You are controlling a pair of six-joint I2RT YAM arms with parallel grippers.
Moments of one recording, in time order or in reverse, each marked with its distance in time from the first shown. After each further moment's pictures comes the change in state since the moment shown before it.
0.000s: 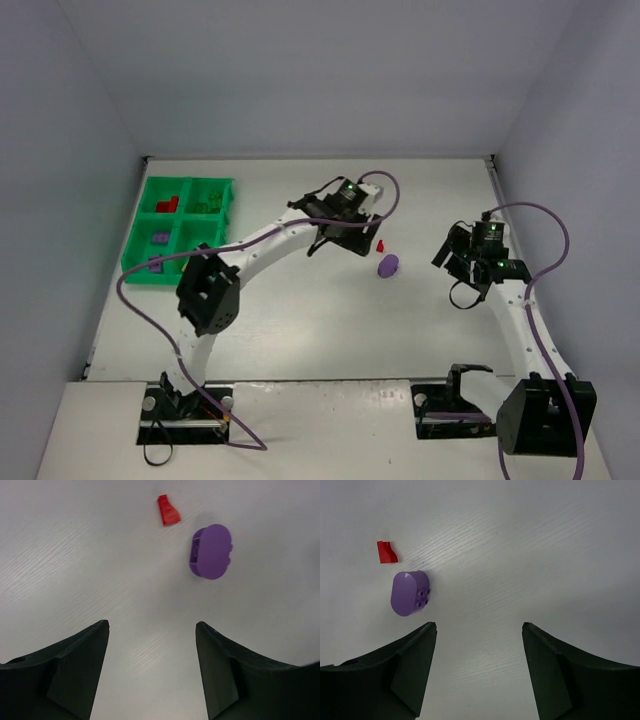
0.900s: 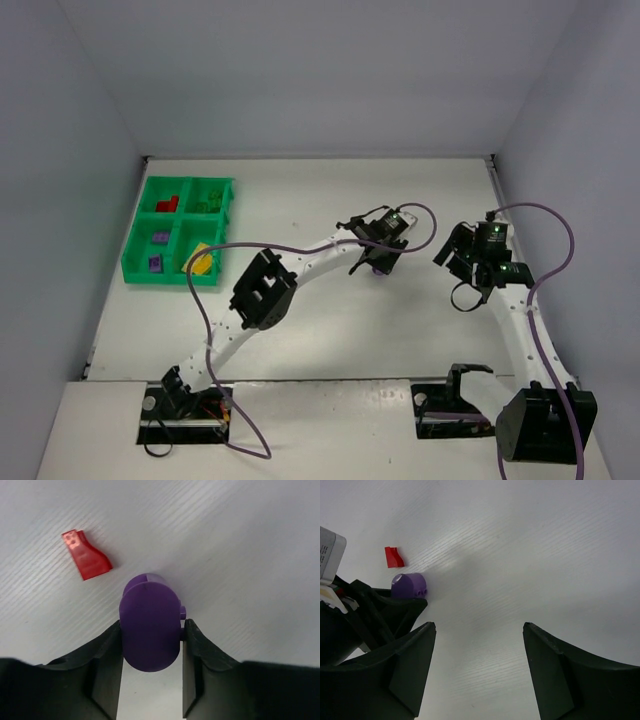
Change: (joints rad) left arm -0.157 0.483 0.401 0.001 -0.053 0.002; right arm -0.015 -0.044 -0.007 -0.004 0.007 0.028
